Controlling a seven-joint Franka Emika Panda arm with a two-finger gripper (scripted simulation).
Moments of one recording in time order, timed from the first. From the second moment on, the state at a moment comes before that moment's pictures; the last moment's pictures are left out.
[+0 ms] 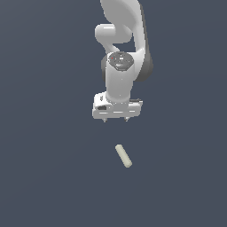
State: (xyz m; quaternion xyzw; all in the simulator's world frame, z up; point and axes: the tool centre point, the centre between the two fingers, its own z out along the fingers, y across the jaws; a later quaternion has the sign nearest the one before) arm -0.009 0.010 0.169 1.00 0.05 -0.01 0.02
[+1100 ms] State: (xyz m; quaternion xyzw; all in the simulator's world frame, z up) arm 0.045 0.027 0.135 0.99 0.13 -0.01 0.01
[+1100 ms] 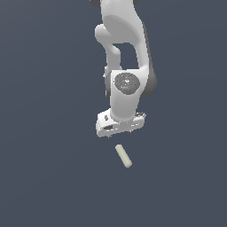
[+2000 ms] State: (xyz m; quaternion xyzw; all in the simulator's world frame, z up) arm 0.104 0.049 0.073 0.97 0.23 0.00 0.00
